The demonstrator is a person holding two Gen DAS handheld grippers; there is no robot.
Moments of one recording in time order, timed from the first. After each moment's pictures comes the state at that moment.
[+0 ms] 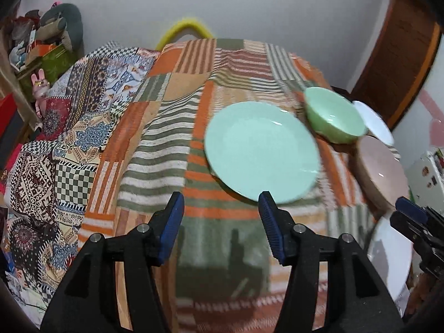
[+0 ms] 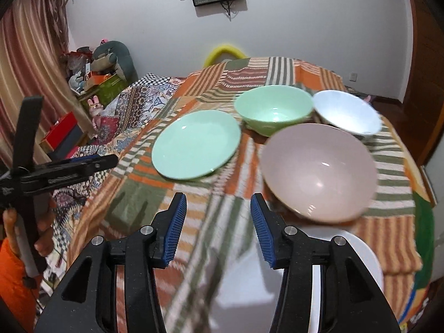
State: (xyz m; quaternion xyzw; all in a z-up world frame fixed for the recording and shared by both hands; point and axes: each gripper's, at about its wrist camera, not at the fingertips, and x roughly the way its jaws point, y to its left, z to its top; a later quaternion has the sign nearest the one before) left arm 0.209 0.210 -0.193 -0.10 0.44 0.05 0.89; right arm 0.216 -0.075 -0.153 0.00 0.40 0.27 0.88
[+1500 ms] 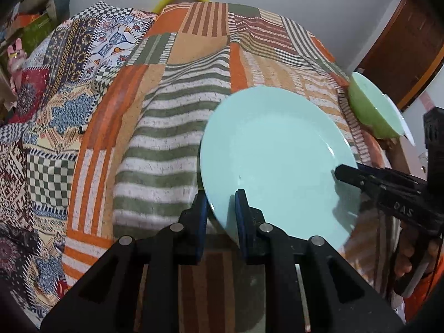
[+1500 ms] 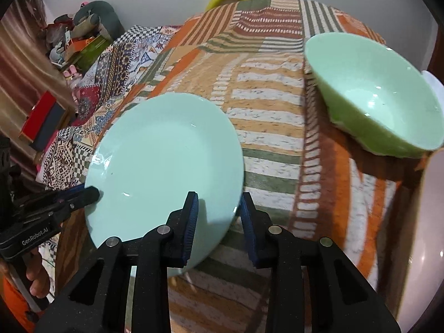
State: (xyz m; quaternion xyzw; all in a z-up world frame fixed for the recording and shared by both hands) left arm 0.258 0.278 -0.265 -0.14 0.50 0.01 0.86; right arm 0.316 0.034 -0.223 -0.04 0.52 0.27 0.81
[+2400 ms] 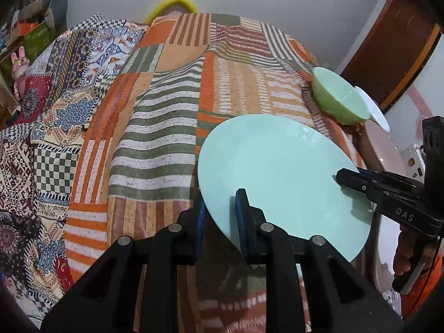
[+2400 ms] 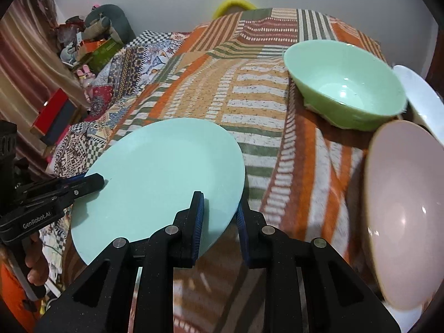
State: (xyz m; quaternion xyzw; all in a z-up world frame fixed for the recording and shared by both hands) left arm 0.200 0.240 -0.223 -0.13 0.47 0.00 0.87; right arm 0.269 -0.008 -0.193 -0.03 0.49 0.30 0.82
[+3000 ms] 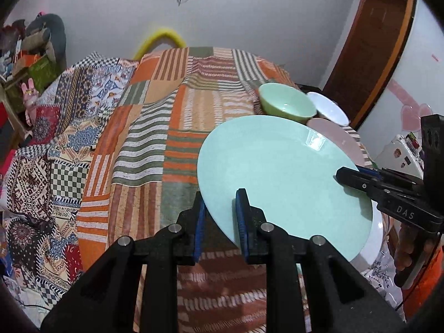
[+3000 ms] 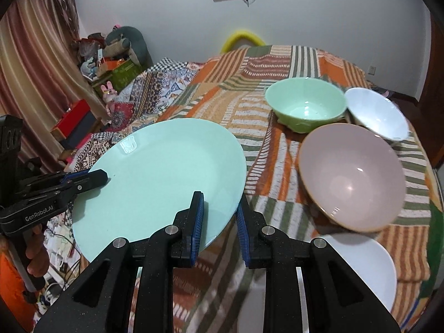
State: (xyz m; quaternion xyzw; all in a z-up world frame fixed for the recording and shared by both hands) left arm 0.121 0.169 -0.149 -0.09 0.41 -0.01 0.91; right arm 0.206 -0.064 -0.139 -0.02 0.42 0.31 0.85
